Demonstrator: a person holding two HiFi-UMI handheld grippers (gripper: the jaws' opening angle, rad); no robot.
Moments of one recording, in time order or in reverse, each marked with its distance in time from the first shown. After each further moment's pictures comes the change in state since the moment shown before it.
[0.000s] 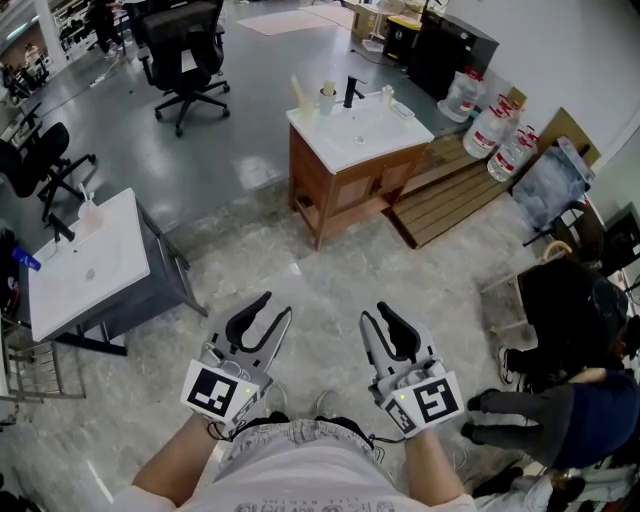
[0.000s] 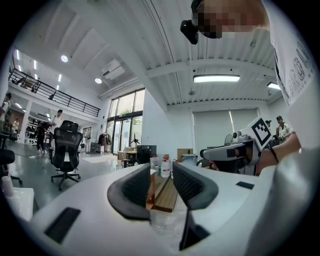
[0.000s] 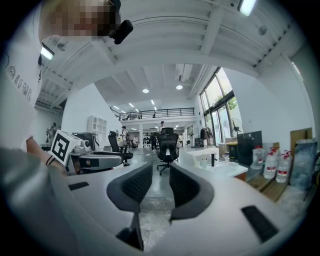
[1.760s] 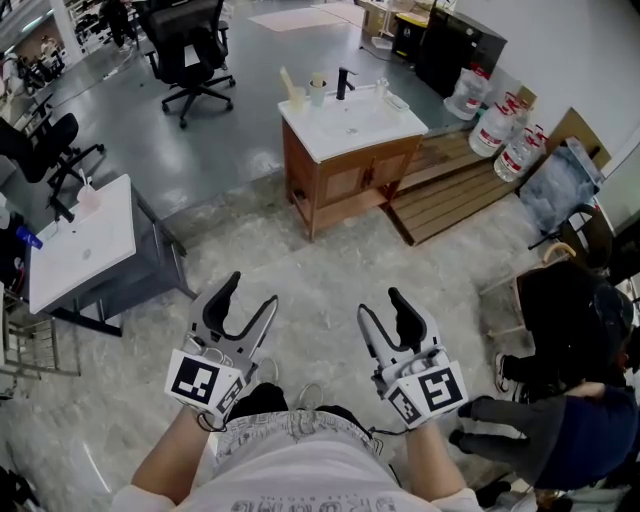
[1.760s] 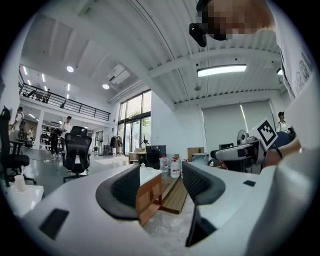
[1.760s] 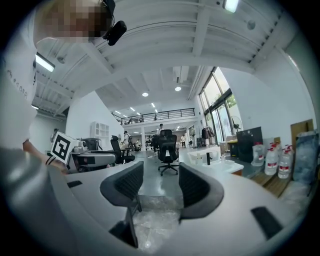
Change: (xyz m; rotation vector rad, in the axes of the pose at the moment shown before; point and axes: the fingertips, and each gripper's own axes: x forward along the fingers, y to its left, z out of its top) left arm 0.033 -0.065 0.001 0.031 -0.002 0.154; right arm -0.070 -0.087 -0.012 0.049 -0.030 0.046
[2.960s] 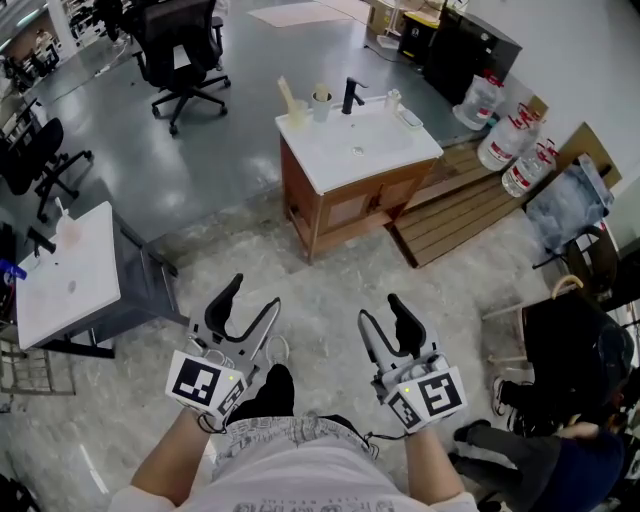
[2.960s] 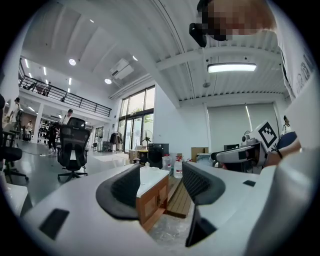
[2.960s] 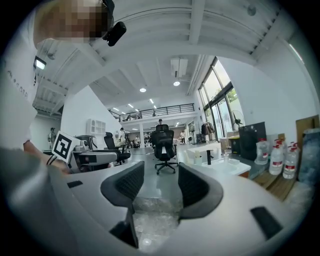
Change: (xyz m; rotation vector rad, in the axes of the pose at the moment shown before) left arm 0.142 0.106 -0.031 -0.040 0.018 -0.004; right arm 0.151 -0.088 -0.007 0.015 0.046 -0.001
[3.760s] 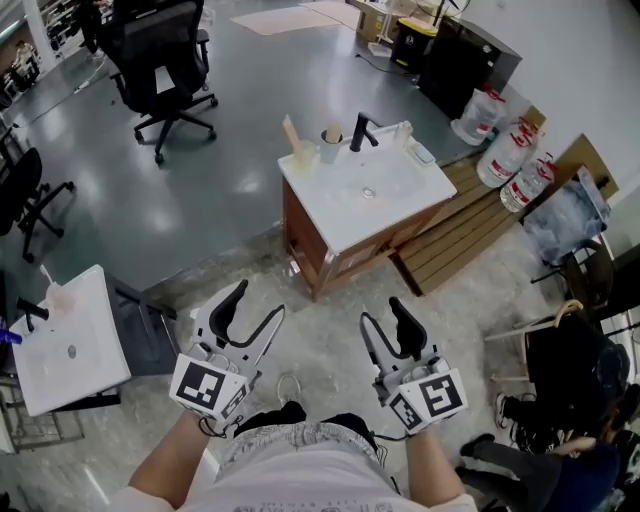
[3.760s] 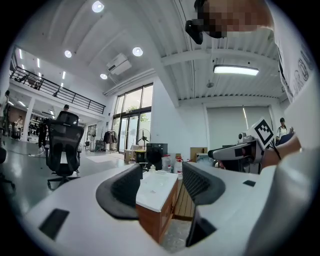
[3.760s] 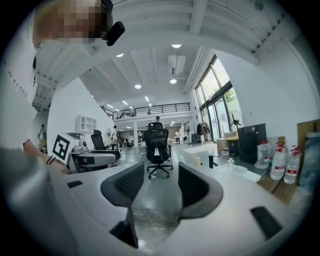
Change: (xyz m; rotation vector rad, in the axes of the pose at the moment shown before) left arm 0.129 0.157 0.008 -0.008 0.006 -0.085; right arm 0.189 -0.050 0.039 -0.011 0.013 -0.067
